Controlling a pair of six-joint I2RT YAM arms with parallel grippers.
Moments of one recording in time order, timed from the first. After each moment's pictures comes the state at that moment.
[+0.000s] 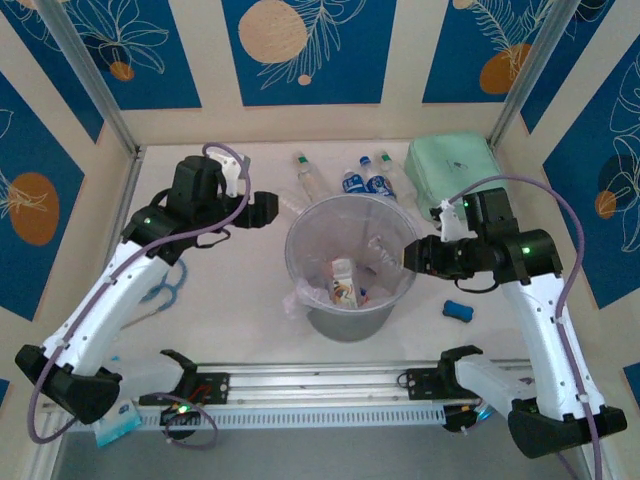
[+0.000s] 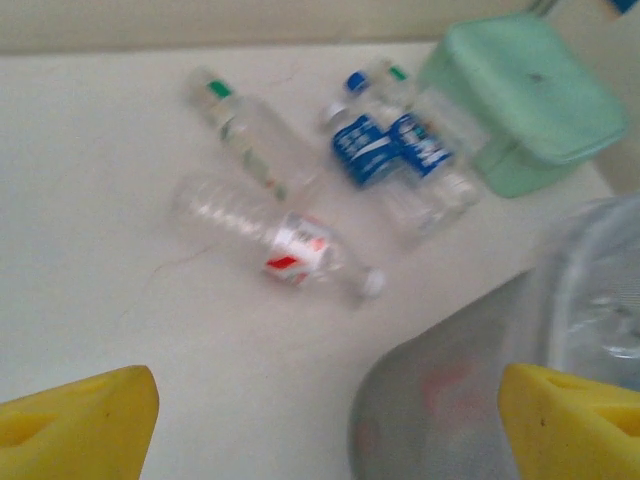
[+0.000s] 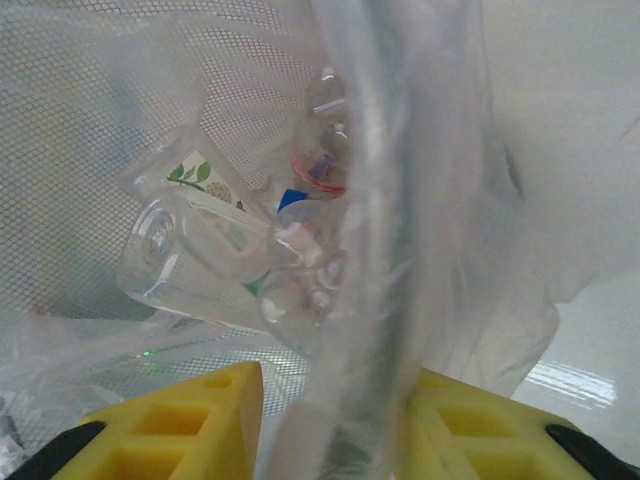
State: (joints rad) left arm -0.49 1.19 1.36 -0.78 0.07 -0.31; right arm 0.22 0.98 1.31 -1.37 -0.50 0.36
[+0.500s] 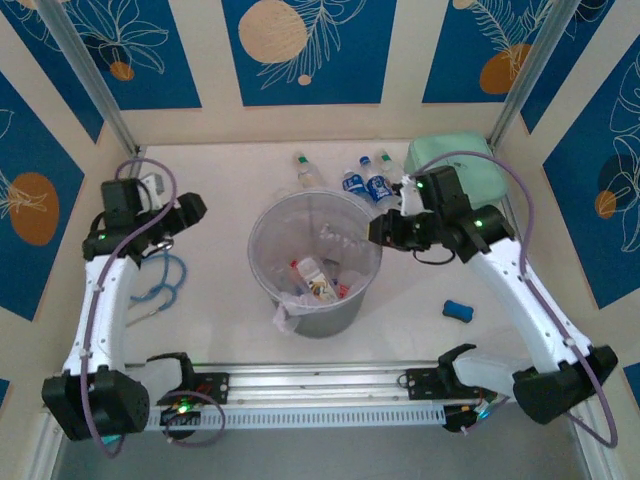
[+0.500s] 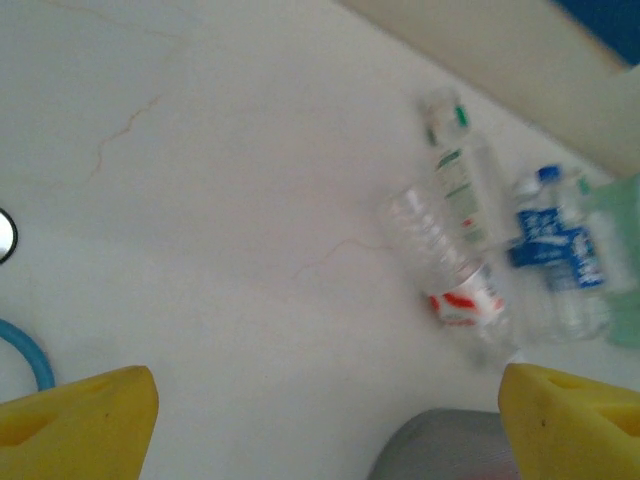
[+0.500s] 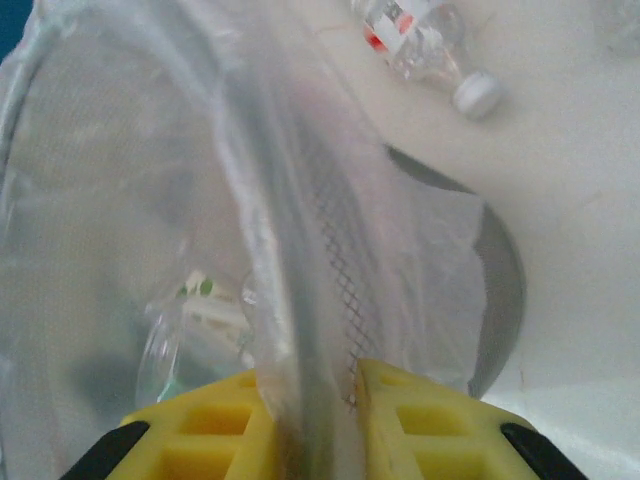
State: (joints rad) left arm 0.17 1.08 1.09 -0.71 0.39 -0.39; right arm 0.44 1.18 1.31 -0.99 -0.42 0.56
